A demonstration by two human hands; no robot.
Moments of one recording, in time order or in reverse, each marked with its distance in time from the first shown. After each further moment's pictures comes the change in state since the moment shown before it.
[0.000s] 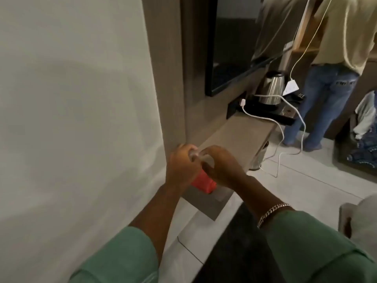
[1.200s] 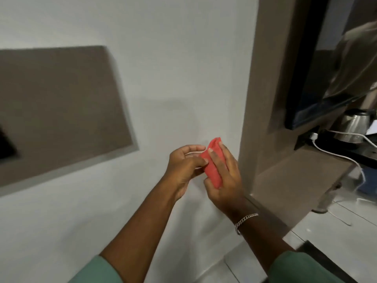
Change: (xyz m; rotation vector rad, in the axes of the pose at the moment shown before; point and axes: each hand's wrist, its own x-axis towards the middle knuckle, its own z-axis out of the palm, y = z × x) left_hand -0.096 0.047 -0.270 -0.688 0.069 -0.323; right_hand -0.041 -0.248 0.032 0.390 0.467 -0.449
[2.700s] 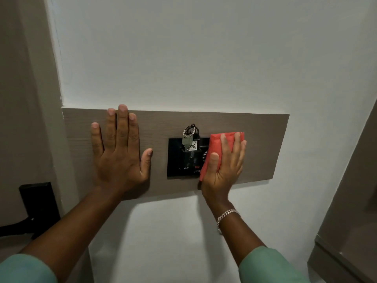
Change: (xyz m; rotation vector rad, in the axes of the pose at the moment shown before) left_hand -0.185 0.144 -0.434 1.815 1.227 0.860; right_hand 0.070 -0.359 0.221 0.209 0.292 0.047
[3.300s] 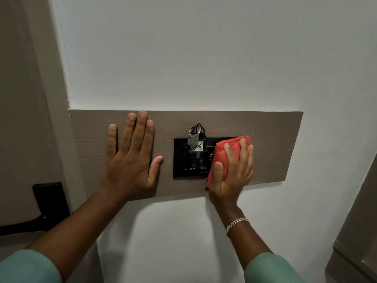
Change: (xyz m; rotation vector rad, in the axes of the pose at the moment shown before) left_hand -0.003 -0.001 0.000 0.065 -0.018 0.181; right_hand -0.013 0.022 0.008 -0.049 0.095 -0.155
